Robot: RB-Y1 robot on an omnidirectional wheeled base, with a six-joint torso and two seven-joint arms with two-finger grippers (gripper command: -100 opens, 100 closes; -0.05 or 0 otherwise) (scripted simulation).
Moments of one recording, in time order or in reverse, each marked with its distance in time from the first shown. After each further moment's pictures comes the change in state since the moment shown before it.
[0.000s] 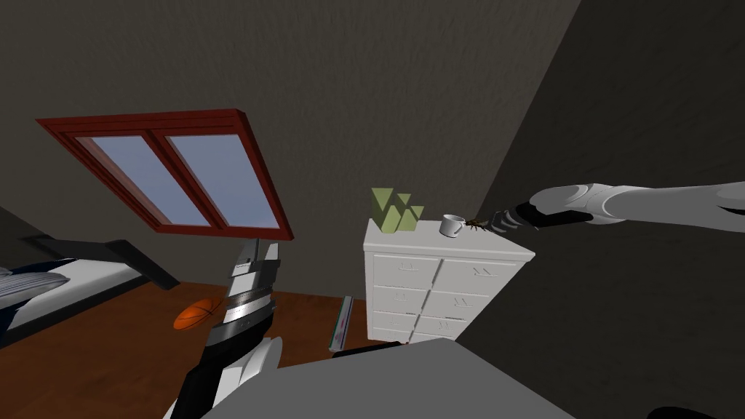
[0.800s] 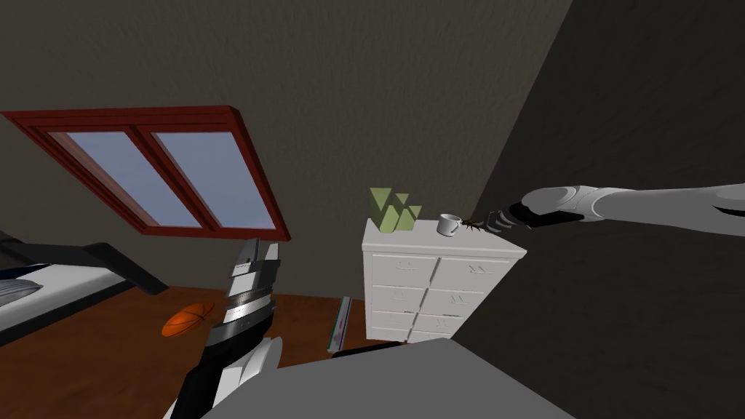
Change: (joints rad) left arm 0.000 0.000 0.000 0.000 0.000 0.000 0.000; right arm 0.132 0.010 -0.219 0.000 0.155 -0.039 -0.079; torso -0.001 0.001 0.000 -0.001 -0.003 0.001
